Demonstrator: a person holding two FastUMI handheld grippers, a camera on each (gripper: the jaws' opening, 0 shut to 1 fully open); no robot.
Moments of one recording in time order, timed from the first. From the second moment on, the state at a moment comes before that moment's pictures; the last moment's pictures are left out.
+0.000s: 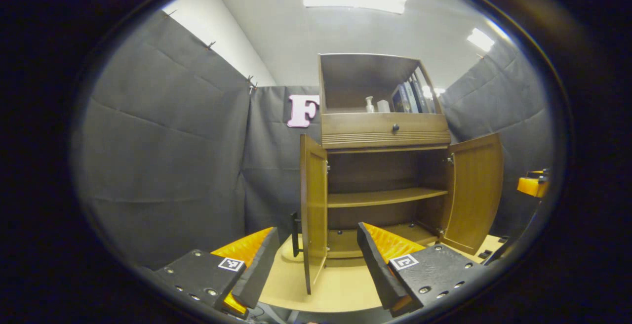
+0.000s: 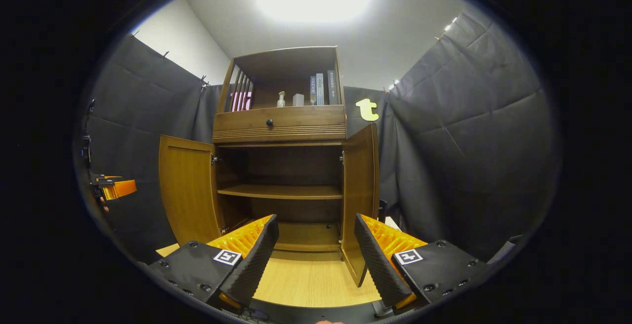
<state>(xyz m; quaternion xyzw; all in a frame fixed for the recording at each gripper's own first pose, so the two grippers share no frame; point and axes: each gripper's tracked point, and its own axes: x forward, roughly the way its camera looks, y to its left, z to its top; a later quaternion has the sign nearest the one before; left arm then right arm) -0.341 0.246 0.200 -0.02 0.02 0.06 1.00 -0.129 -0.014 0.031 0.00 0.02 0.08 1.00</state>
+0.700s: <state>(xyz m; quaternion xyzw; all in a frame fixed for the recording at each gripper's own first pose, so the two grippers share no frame) -0.347 0.254 0.208 0.00 0.02 0.08 1.00 -0.123 -0.012 0.033 0.00 0.02 0.08 1.00</state>
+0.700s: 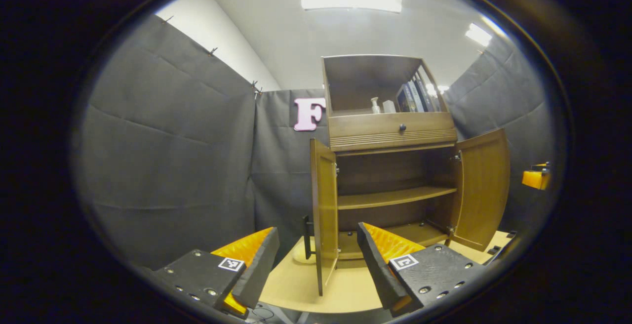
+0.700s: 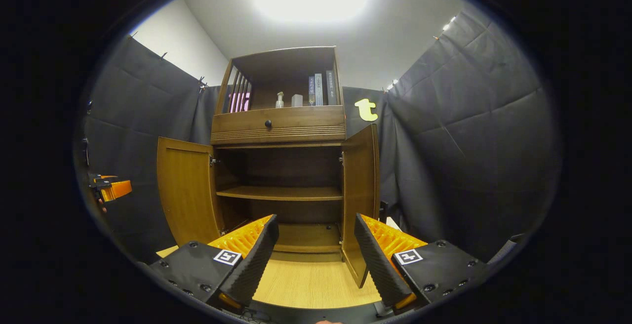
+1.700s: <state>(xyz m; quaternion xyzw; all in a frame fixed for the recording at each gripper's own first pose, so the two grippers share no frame) -0.347 0.250 0.210 0.01 0.02 0.09 1.00 -0.119 -0.012 0.037 0.00 0.02 0.07 1.00</state>
